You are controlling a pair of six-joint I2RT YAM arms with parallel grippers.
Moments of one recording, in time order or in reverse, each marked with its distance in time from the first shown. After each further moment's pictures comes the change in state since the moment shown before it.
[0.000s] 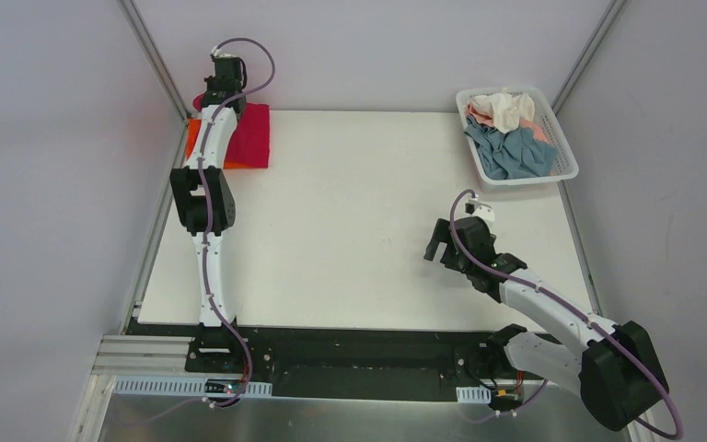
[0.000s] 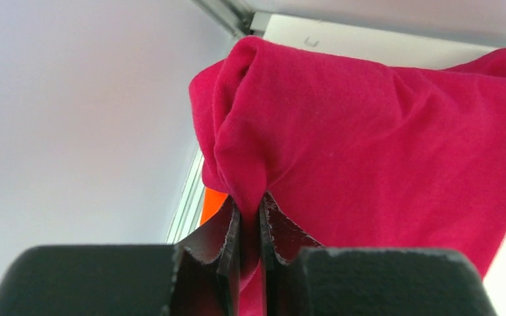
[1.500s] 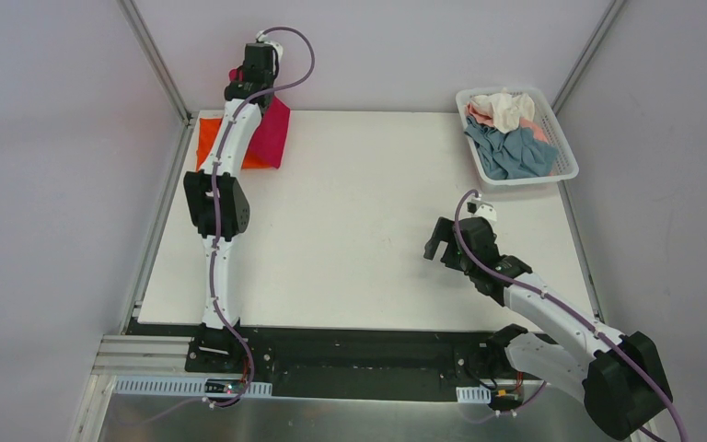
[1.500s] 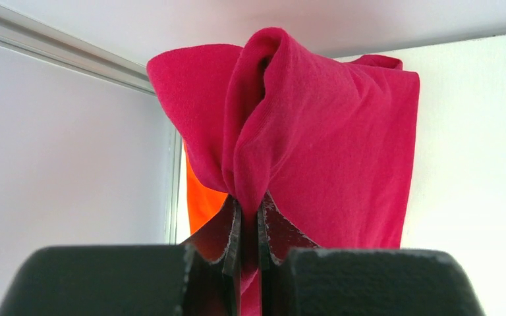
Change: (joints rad) left arm -0.146 -0.066 0.050 -0.067 0.121 0.121; right arm 0.000 -0.053 -0.002 0.000 -0.027 0.000
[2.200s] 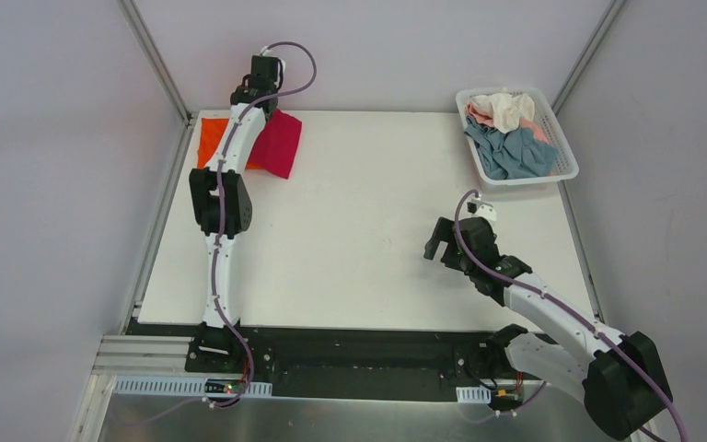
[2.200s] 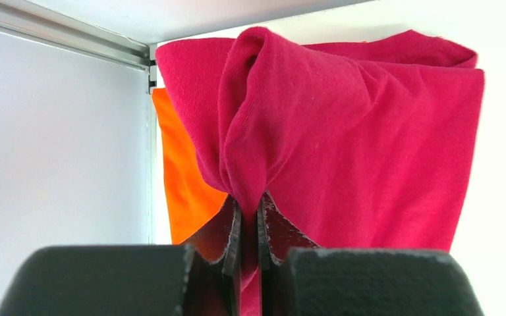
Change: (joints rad) left arm 0.001 0.060 -0.021 -0.040 -0.010 -0.026; right arm 0.000 -0.001 0.000 0.000 0.001 0.000
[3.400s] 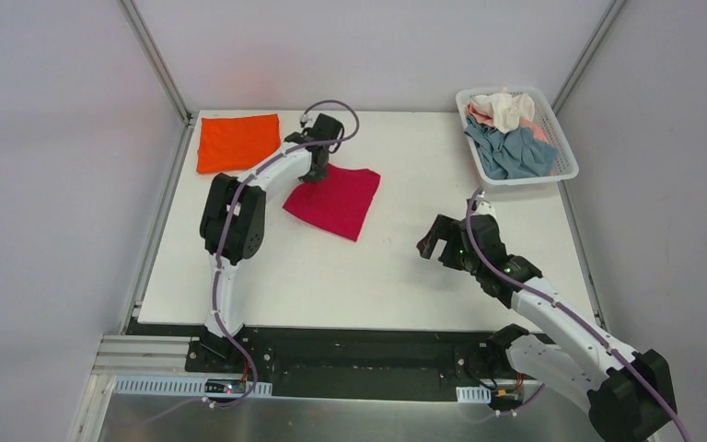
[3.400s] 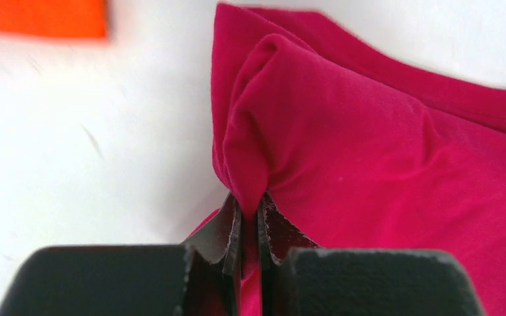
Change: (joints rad) left arm -0.325 -0.304 -0.720 -0.010 0.024 -0.730; right arm 0.002 -0.071 0.055 -0.068 -0.162 0.040
